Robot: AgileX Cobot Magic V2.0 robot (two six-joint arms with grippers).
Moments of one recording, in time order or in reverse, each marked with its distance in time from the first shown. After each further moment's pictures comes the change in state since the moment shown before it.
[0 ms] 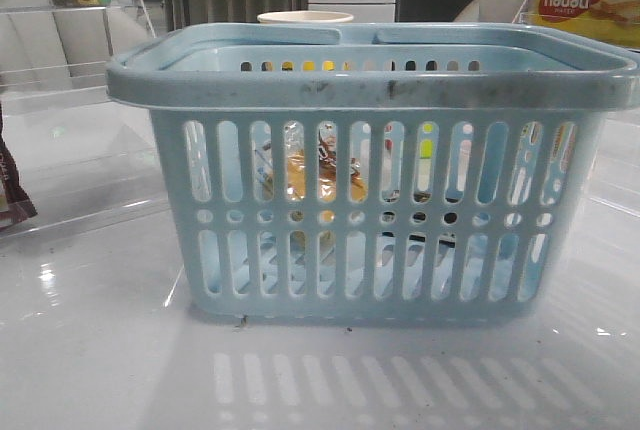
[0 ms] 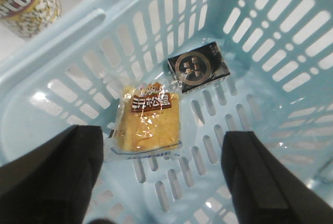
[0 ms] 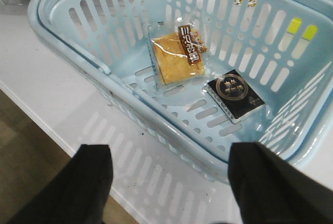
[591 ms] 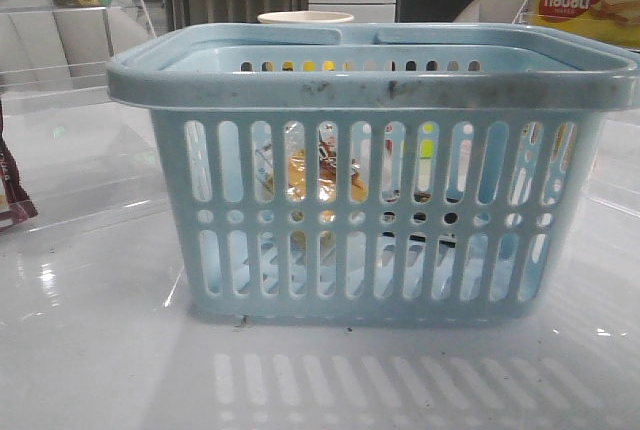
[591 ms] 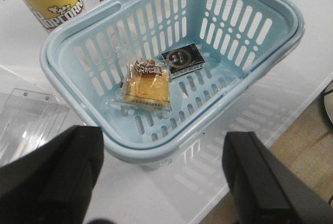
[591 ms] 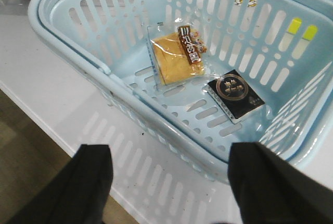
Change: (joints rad) left arm 0.000 -0.649 0.479 0.002 -0.054 0.000; right arm 0.000 0.000 0.000 0.000 0.000 0.000
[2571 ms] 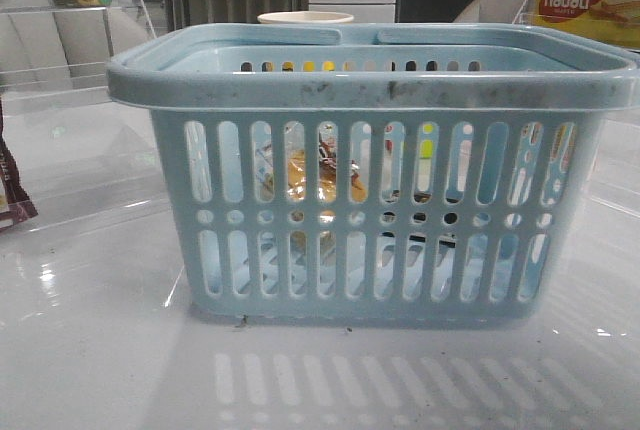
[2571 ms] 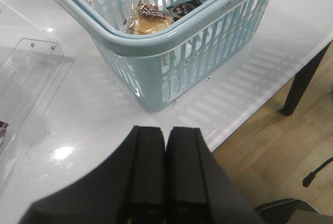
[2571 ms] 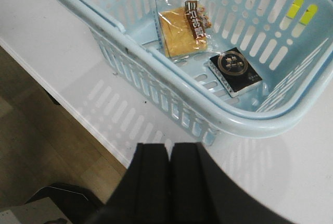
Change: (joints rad) left arm 0.000 -0.455 0.479 0.037 -0.083 0.000; right arm 0.000 -0.119 0.002 -0.062 0.165 0.008
